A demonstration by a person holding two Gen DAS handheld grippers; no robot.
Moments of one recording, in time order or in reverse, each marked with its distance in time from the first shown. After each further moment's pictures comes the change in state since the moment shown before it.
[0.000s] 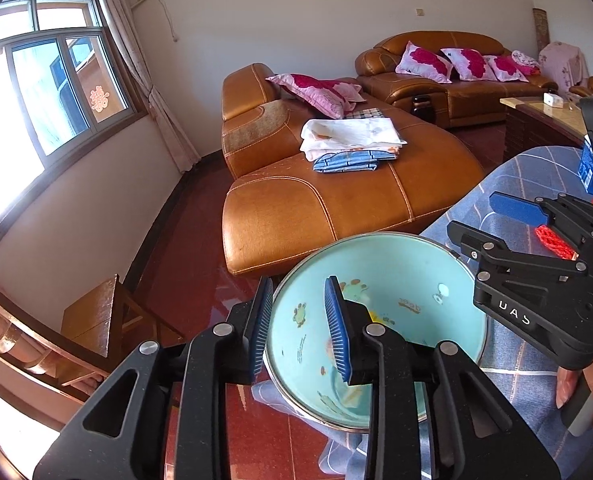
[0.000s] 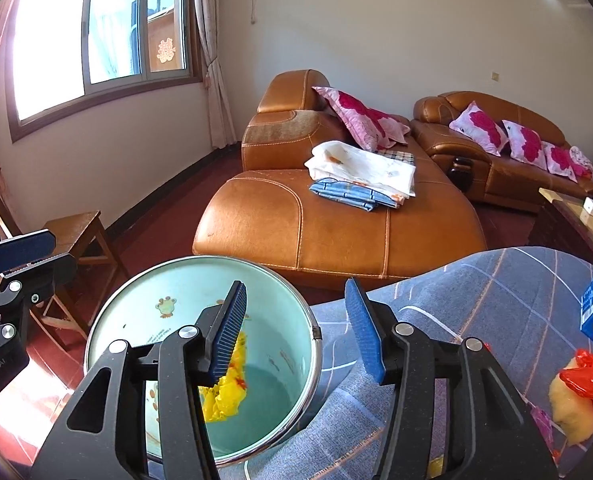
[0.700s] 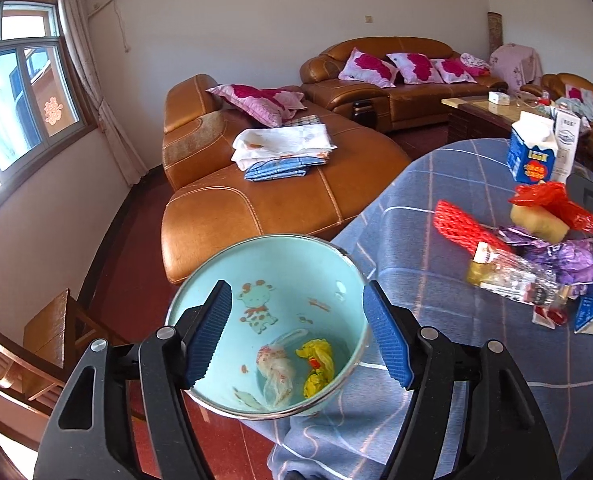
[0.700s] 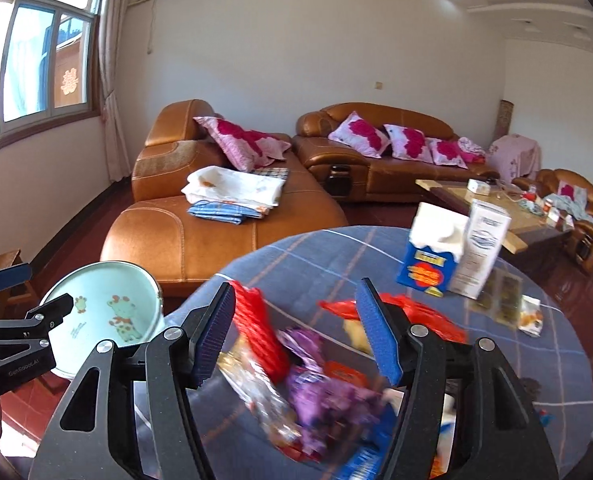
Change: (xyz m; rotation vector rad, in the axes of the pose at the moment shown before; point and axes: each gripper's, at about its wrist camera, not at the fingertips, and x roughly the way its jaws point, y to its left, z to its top) left arm -0.034 -0.083 -0.008 0.068 -0.039 -0.212; right arm -0.158 -0.085 -0.045 0.145 -0.085 -0.416
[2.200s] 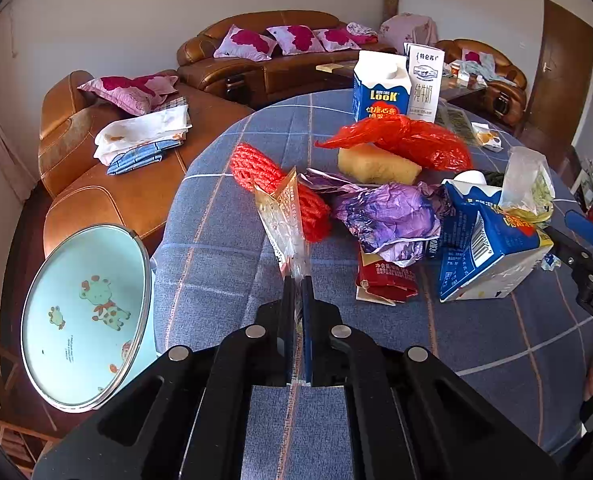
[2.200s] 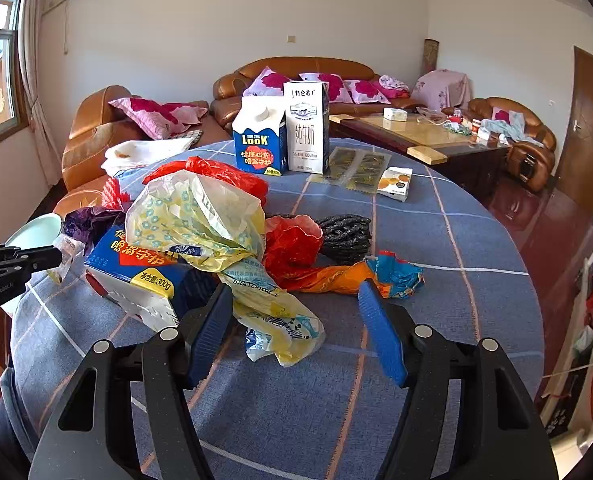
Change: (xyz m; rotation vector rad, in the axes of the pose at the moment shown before) left arm 0.003 -0.114 -0.016 0.144 0.087 -0.390; right arm -0.052 -0.124 -0.101 0.179 0.157 -0.171
